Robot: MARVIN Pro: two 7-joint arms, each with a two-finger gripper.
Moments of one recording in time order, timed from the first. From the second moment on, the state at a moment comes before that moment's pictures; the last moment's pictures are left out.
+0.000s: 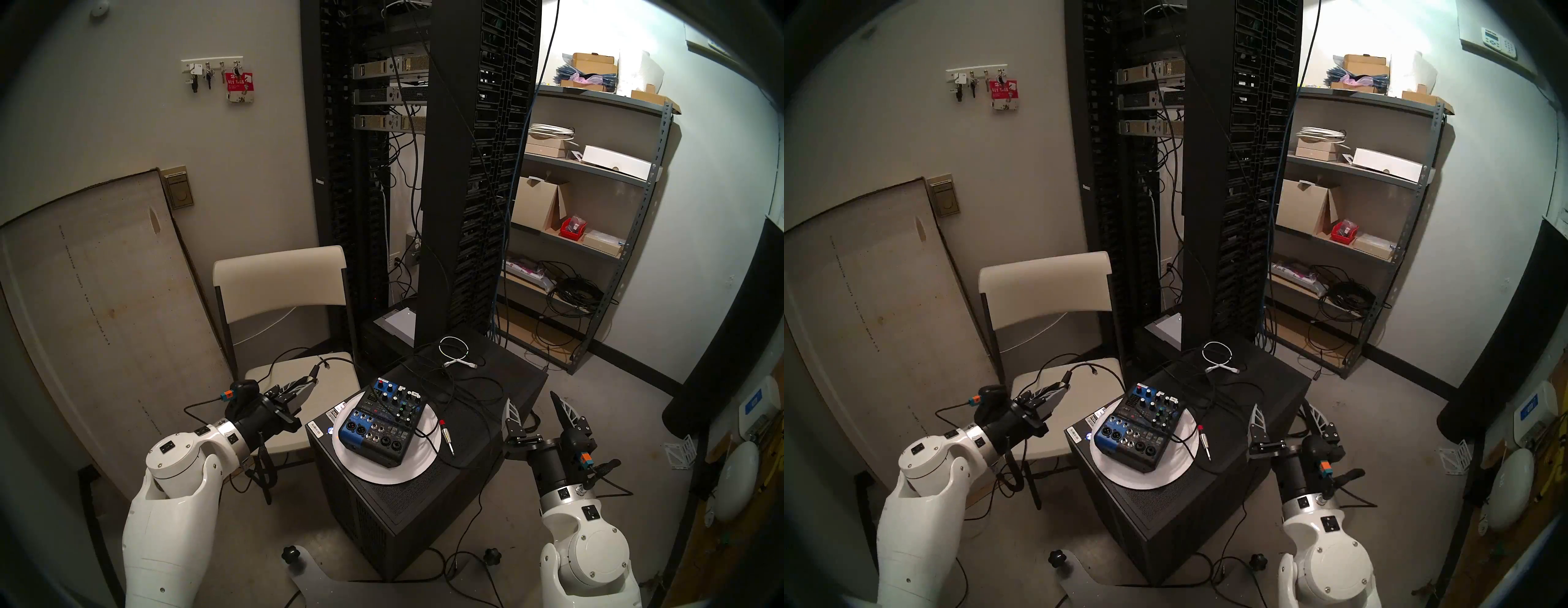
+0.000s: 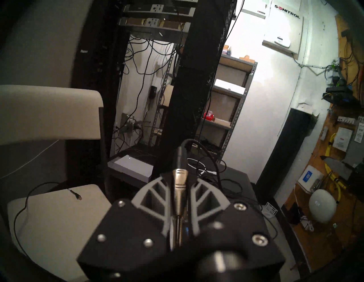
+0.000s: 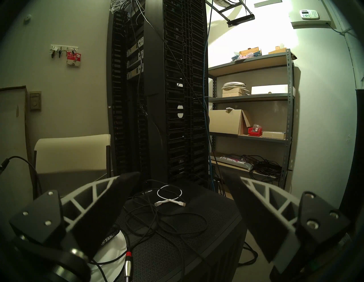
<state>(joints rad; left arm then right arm) 1.84 -1.38 -1.80 -1.74 -0.41 0.20 -0.78 -2.19 -1.68 1.71 -2.05 -0.01 -0.22 0.17</state>
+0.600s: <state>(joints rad) 1.93 -1.44 -1.71 -1.79 -0.33 -0.02 -0.82 -2.21 -1.66 1.66 -2.06 0.03 -0.20 0.26</state>
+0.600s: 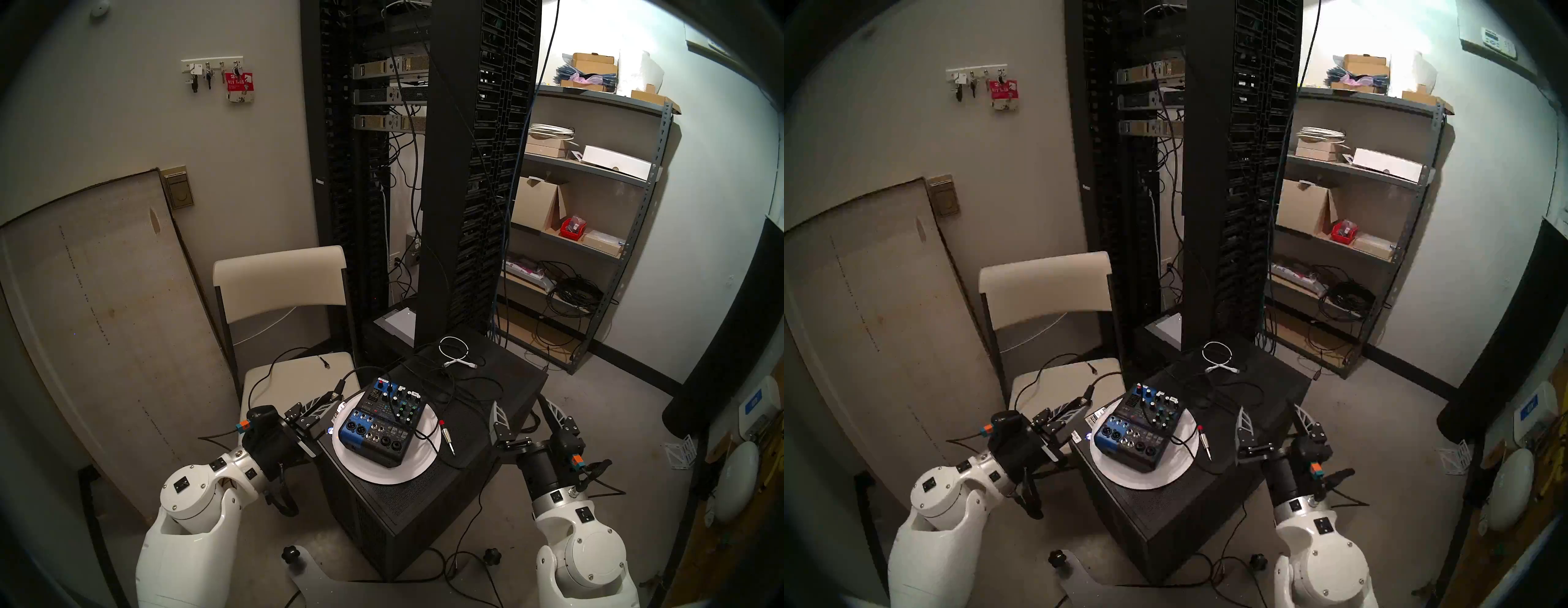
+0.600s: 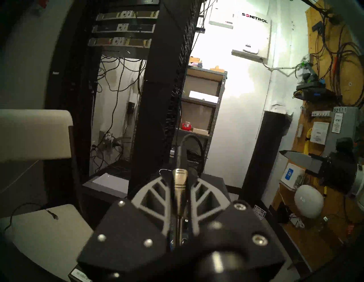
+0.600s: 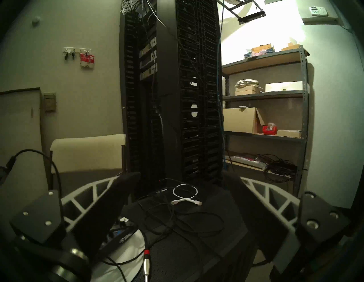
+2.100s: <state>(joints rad) 1.94 -1.51 -1.61 -1.67 -0.25 -0.35 -0.85 -2.18 -1.52 1.45 -2.05 0.35 0.12 0.52</state>
